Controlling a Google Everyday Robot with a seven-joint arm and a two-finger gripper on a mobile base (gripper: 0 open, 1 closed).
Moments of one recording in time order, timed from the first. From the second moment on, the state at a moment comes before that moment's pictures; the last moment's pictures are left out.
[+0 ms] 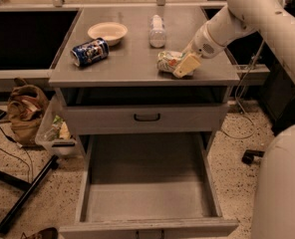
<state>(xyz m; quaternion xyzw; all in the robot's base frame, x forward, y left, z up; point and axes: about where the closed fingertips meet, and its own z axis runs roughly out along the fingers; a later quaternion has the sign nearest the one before) 0.726 -0.133 0.850 -0.56 0.77 0.09 0.30</state>
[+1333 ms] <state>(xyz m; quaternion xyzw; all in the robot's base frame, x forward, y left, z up) 0.581 -0.118 0.798 -0.48 0.78 0.11 0.38</state>
